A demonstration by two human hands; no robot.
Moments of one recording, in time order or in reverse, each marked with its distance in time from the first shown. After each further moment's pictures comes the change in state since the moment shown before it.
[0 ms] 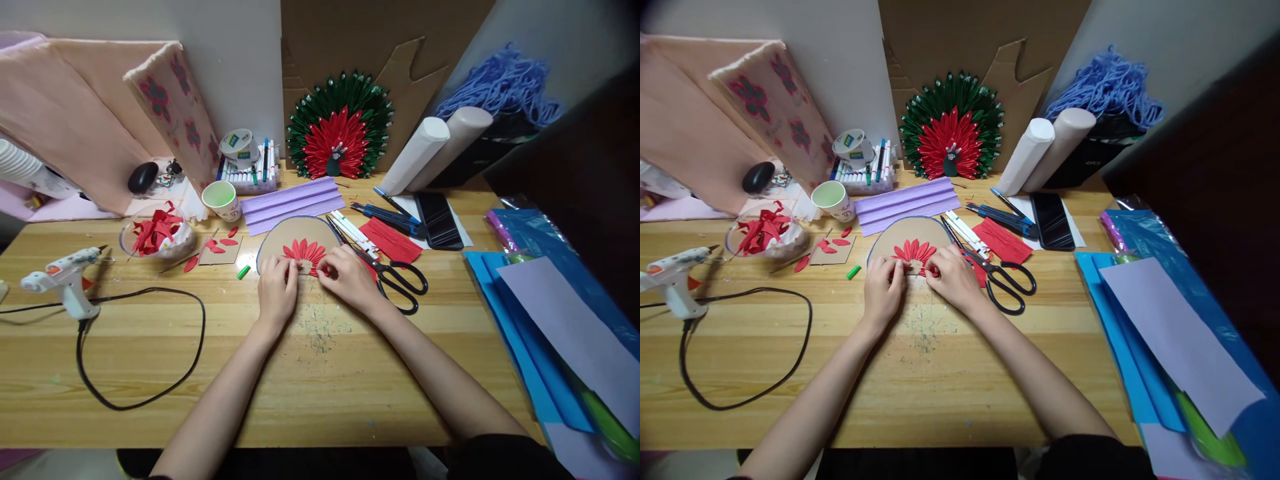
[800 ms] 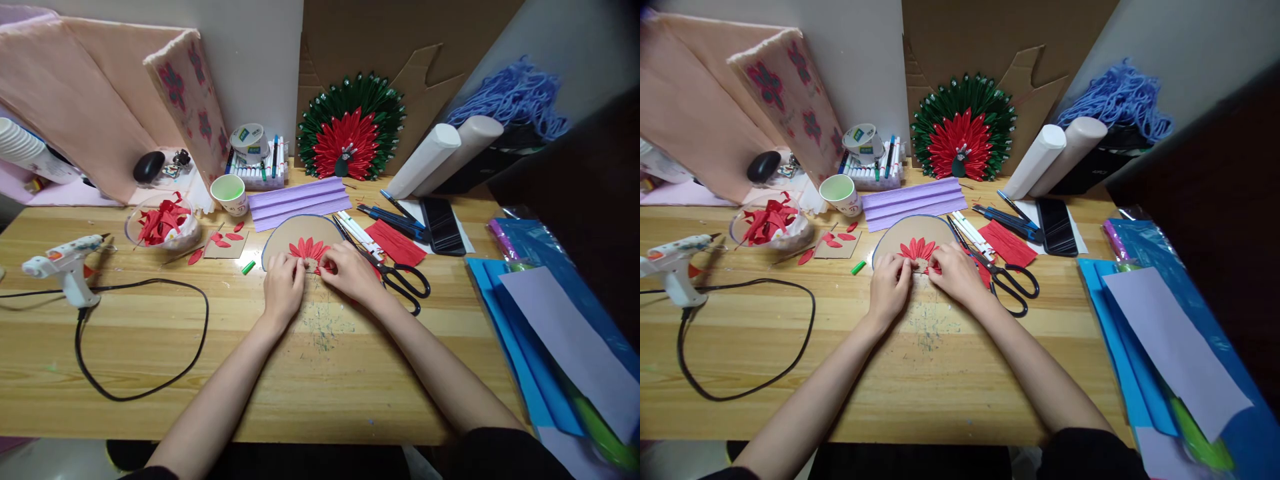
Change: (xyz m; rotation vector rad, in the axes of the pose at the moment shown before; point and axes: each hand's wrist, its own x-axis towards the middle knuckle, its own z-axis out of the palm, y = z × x) left_hand -0.001 0.000 -0.001 -0.016 -0.052 0.000; right_hand 0.012 -0.001 0.003 -0.084 -0.107 0.020
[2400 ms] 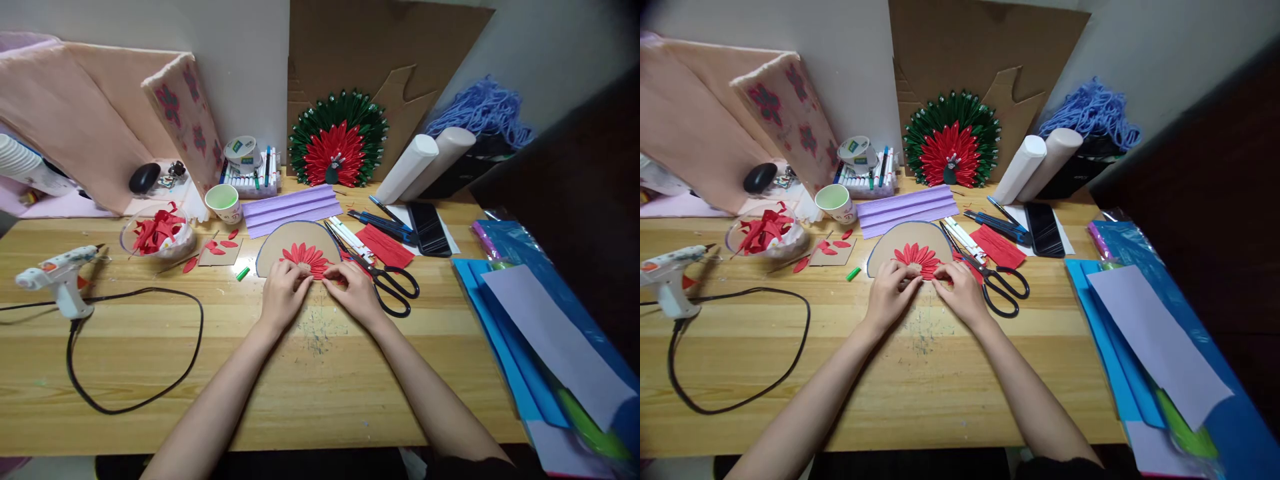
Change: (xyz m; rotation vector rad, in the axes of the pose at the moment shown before) left_hand -0.002 0.000 0.003 -0.002 -0.050 0.198; right_hand -0.041 0.012 0.012 0.276 0.217 0.117
